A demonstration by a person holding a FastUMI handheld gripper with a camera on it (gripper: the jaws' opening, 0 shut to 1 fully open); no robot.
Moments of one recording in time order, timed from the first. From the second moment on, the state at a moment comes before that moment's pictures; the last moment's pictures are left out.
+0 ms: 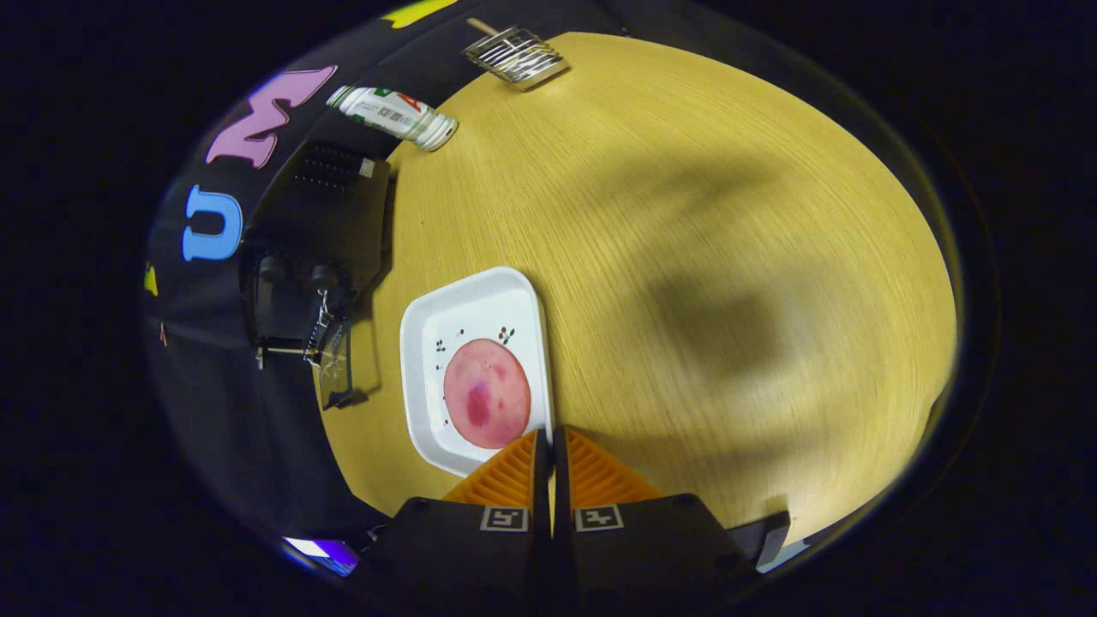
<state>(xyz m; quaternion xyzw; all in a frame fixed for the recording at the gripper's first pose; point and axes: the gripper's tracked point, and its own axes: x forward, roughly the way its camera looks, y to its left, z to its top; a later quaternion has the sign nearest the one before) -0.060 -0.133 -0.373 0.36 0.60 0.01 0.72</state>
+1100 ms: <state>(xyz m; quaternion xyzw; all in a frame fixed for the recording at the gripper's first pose) -0.105 -0.006 -0.259 0.53 0.45 -0.01 0.72</state>
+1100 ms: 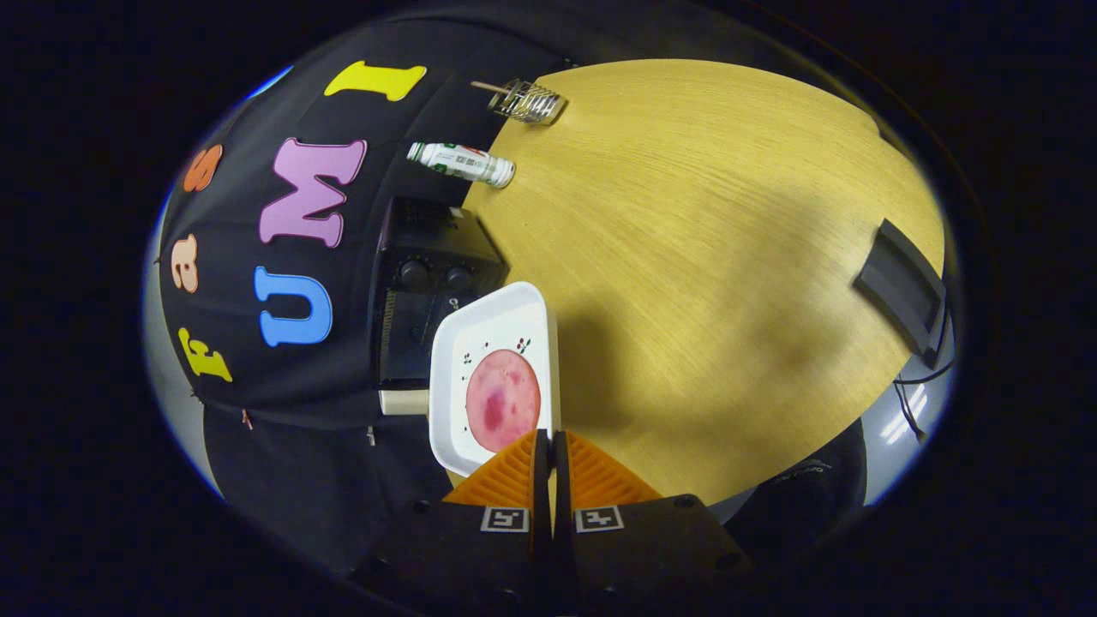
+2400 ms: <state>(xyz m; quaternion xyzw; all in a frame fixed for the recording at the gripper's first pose) 0.109 0.182 -0.283 0.57 0.38 -0.01 0.73</state>
